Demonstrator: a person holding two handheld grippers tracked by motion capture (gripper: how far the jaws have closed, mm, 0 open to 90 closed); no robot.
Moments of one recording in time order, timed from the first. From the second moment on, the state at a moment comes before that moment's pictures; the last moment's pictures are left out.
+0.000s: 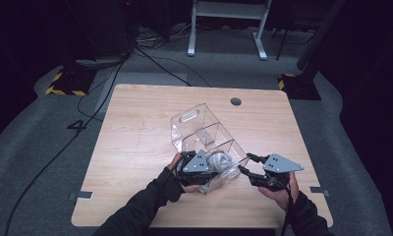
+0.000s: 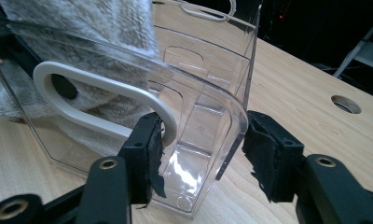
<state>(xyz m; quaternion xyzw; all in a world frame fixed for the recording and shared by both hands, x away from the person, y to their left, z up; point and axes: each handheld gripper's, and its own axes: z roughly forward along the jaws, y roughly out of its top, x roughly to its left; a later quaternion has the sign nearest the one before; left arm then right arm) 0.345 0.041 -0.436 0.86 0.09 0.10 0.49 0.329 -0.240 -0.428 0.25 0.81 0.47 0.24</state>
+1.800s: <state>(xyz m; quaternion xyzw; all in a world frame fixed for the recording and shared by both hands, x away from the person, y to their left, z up) 0.330 0.028 -0.476 0.87 0.10 0.08 0.47 0.328 -0.234 -0.428 0.23 0.82 0.47 0.25</state>
